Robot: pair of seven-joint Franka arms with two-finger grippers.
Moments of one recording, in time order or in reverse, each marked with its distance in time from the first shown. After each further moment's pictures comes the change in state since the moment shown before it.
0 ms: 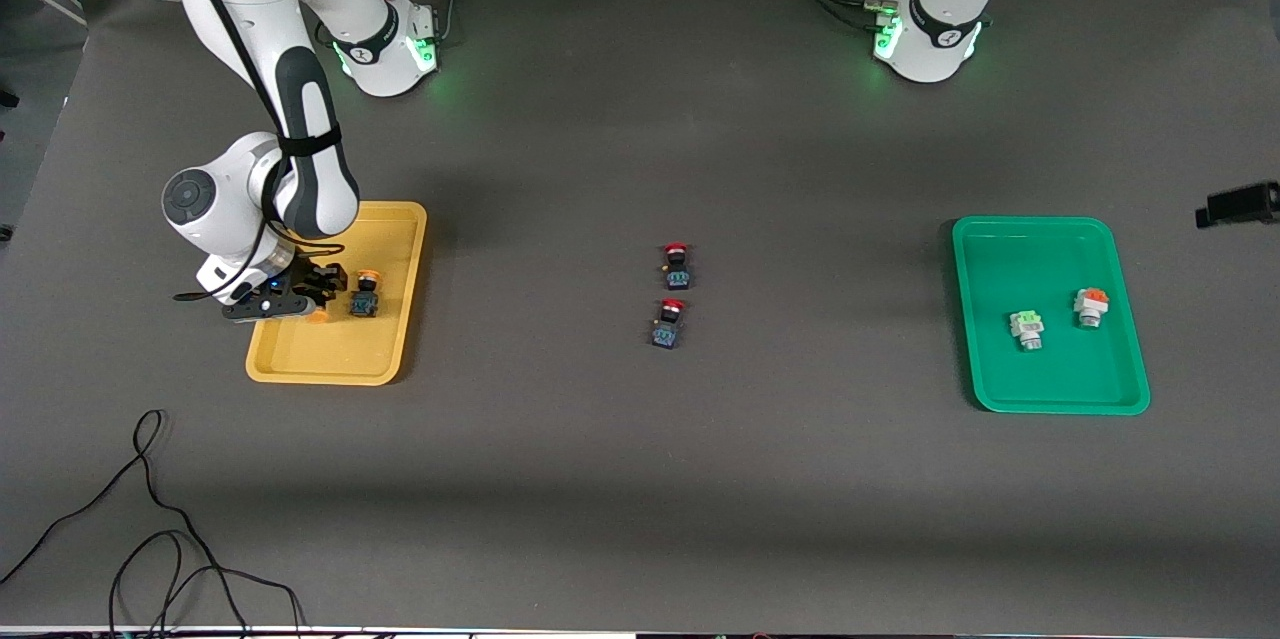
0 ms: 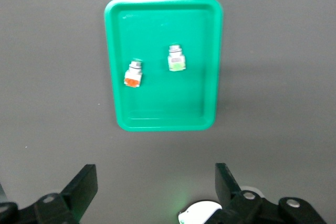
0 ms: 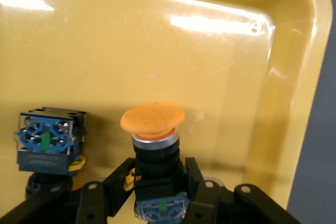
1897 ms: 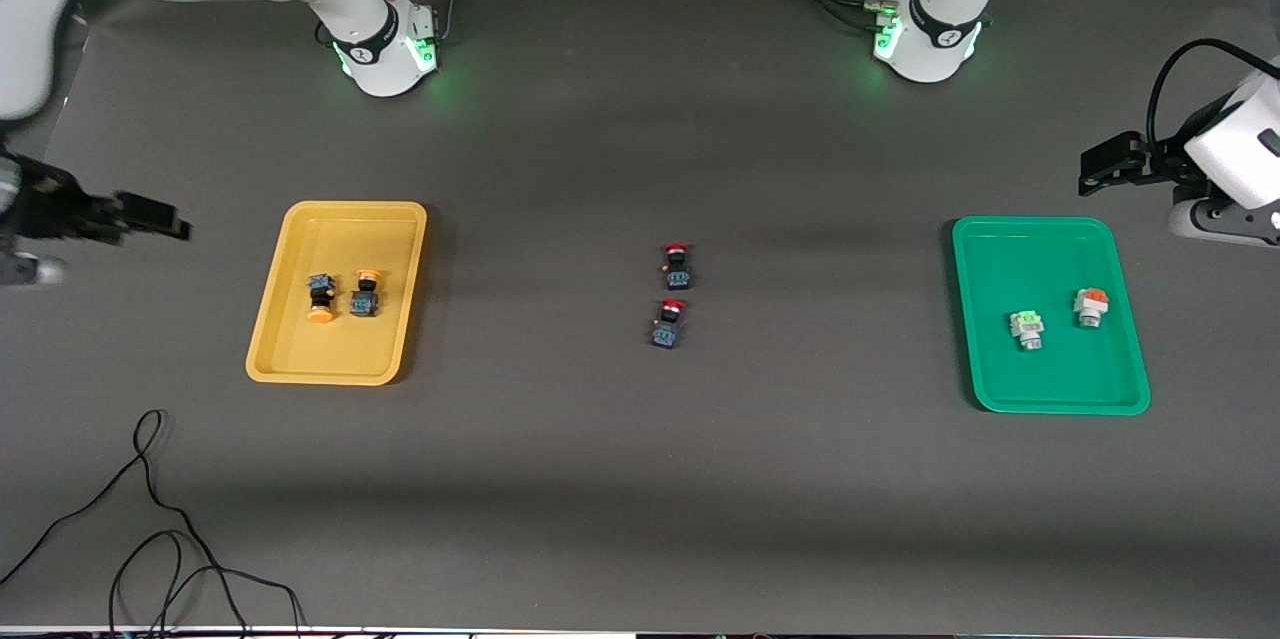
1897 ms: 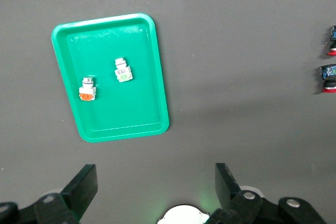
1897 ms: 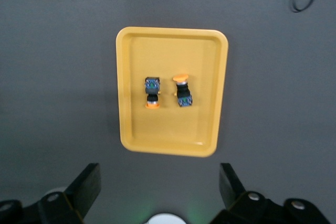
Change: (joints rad) left arm -0.613 -0.123 0.470 -0.090 -0.111 0.047 -0.052; right arm 0.283 -0.106 -0.681 0.826 -0.294 -1.232 0.264
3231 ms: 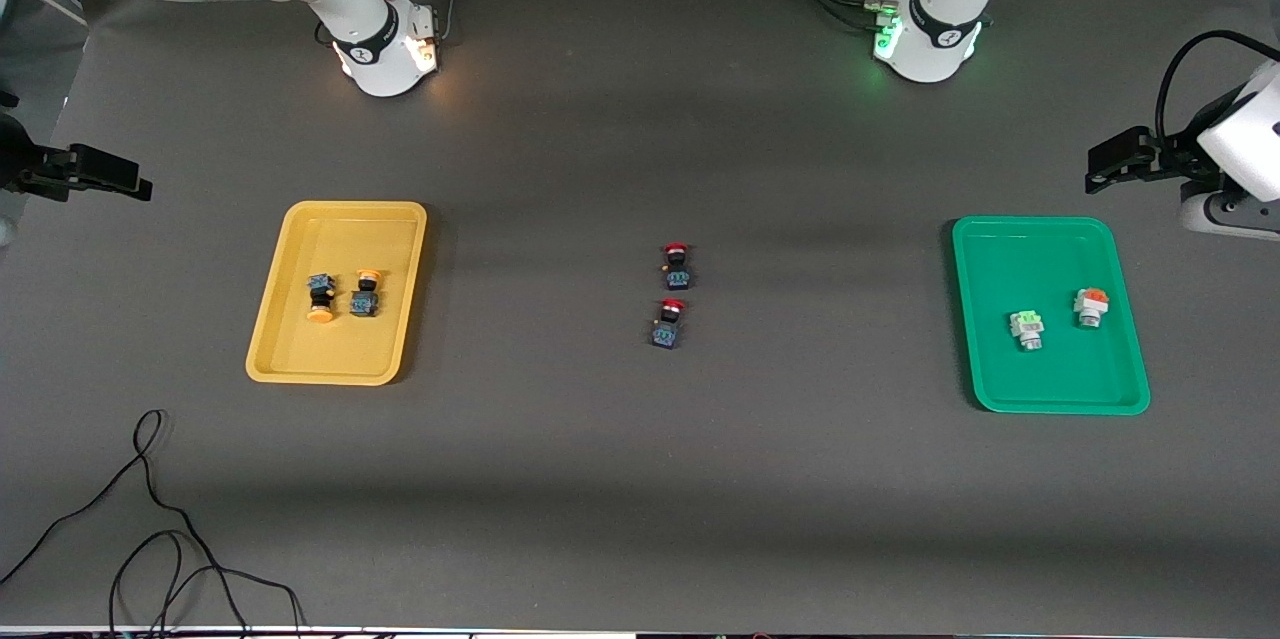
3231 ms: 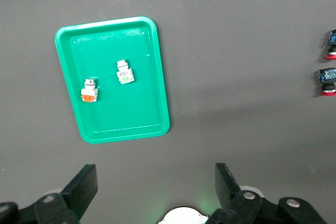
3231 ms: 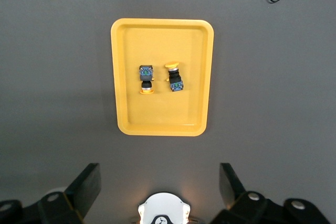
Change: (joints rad) left arm 0.021 -0.008 -0.008 0.004 -0.003 0.005 0.000; right arm -0.020 0.027 0.026 0.128 -0.053 -0.118 0.059
